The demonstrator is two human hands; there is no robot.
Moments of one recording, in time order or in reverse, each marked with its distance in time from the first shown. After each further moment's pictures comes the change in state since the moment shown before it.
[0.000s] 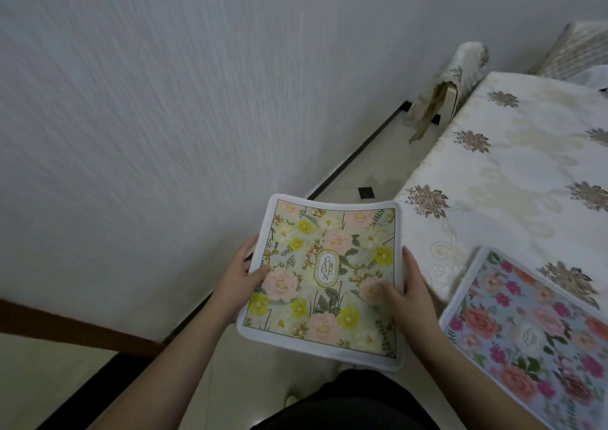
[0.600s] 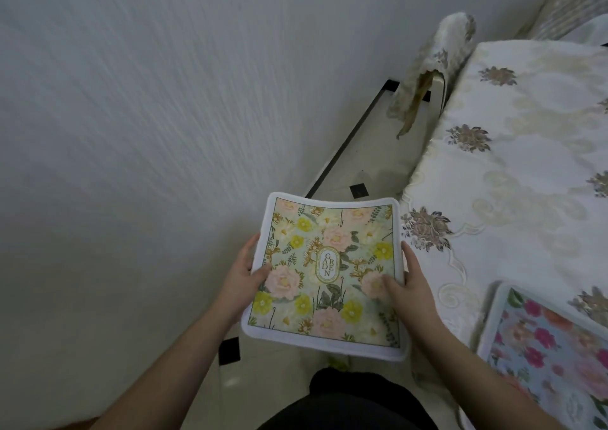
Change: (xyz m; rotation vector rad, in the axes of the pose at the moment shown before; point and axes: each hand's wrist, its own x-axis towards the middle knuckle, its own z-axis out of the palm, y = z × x) left_hand 0.167 0.084 0.060 0.132 -0.066 0.007; right_hand 0.177 0.004 -0.014 -0.028 0.103 0.219
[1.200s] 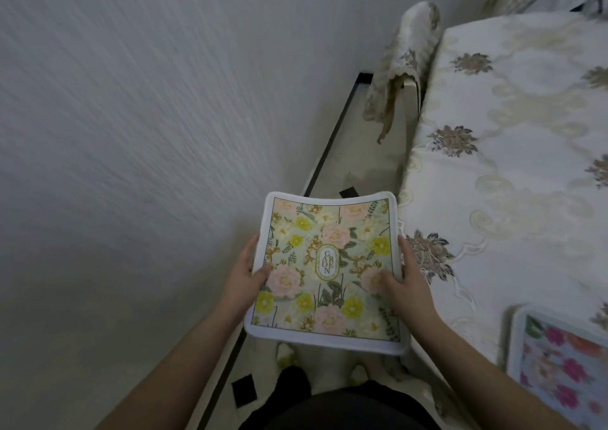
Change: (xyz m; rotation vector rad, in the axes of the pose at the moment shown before) left_hand 0.115 0.075 0.030 0.197 -0.040 0.054; right_hand 0.095 -0.037 -0.005 0.034 0.086 0.046
